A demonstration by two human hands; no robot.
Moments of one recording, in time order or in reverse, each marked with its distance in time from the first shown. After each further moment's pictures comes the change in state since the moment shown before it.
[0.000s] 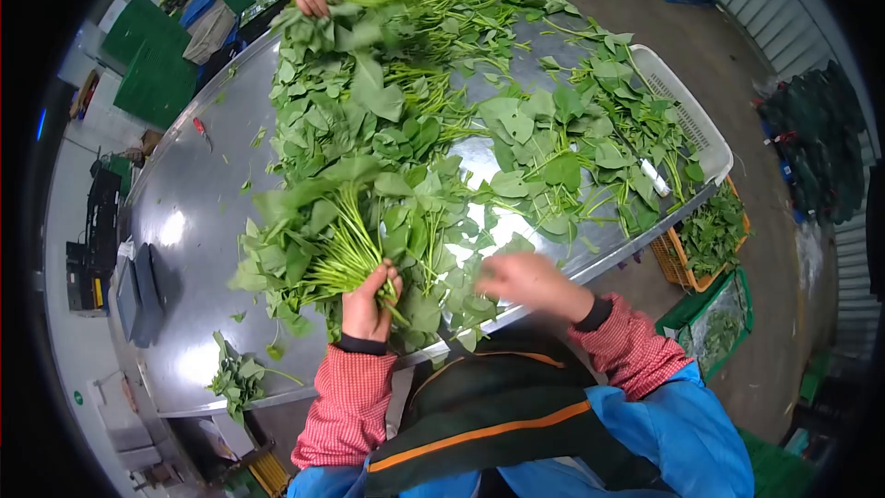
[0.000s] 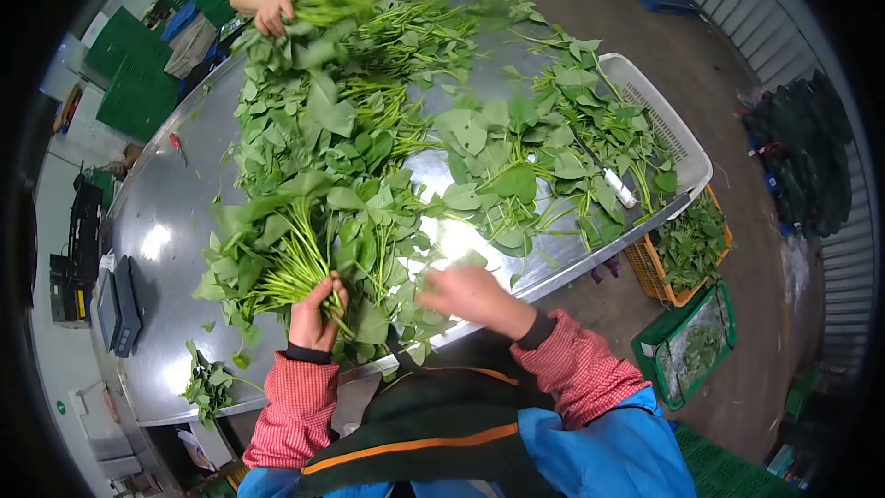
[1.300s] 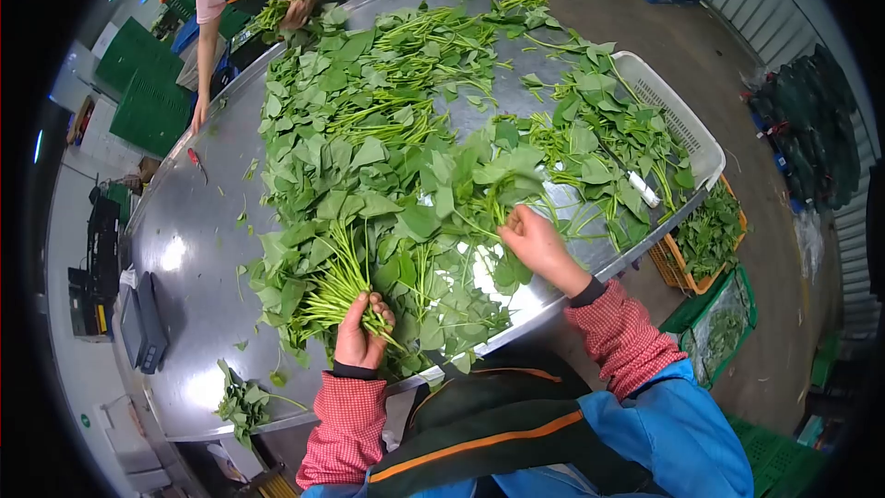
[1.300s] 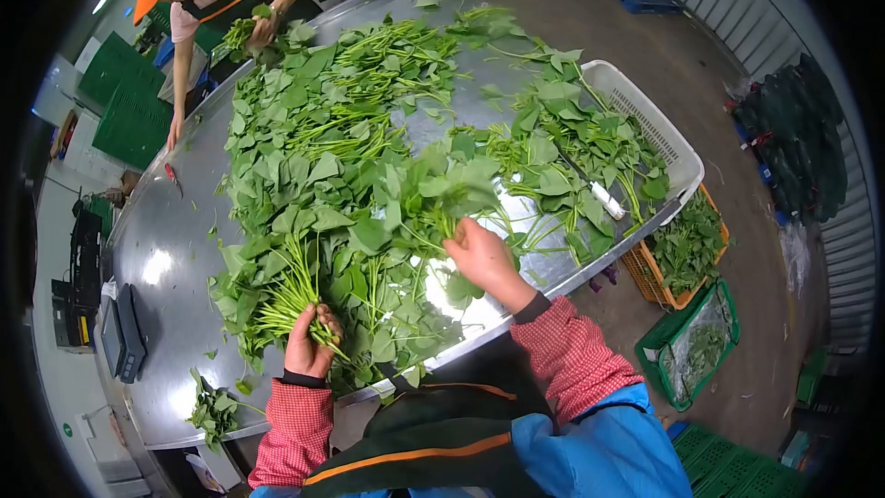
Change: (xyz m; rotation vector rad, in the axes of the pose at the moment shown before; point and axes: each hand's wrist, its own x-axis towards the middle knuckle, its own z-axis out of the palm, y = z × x) left_hand -0.004 0.007 -0.003 -0.192 -0.196 -0.147; right_hand 0.037 0.053 -0.032 0.286 0.532 0.303
